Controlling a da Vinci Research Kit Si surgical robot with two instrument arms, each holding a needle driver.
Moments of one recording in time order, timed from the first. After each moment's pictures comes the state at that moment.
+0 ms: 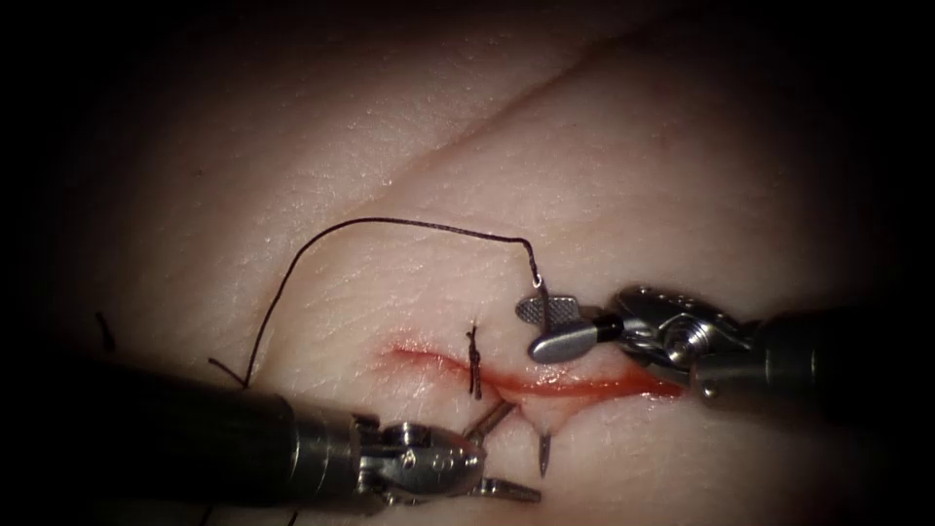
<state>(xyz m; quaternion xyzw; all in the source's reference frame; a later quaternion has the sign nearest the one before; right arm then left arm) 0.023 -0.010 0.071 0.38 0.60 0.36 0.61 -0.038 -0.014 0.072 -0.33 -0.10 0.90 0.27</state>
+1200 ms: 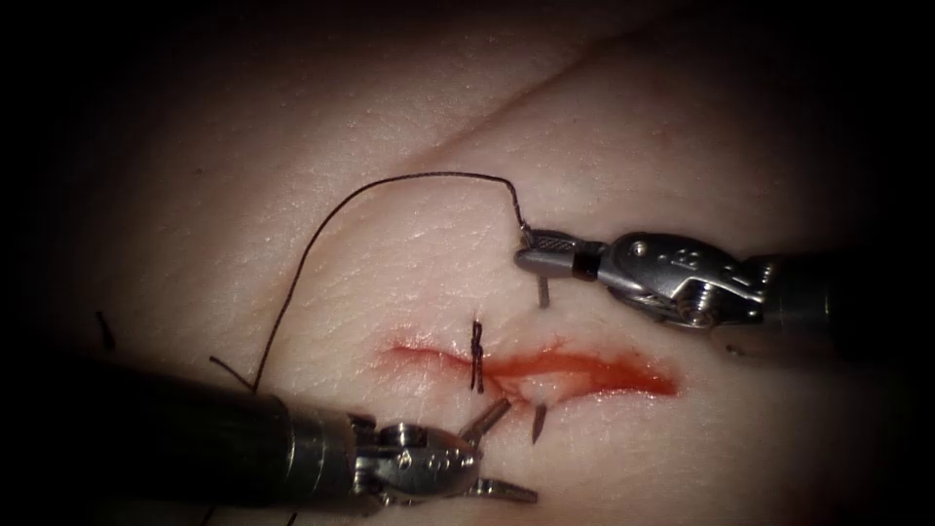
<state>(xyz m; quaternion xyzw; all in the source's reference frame) 0.023 -0.006 0.070 0.17 0.52 0.37 0.75 -0.038 -0.014 0.071 -0.33 -0.10 0.90 0.26</state>
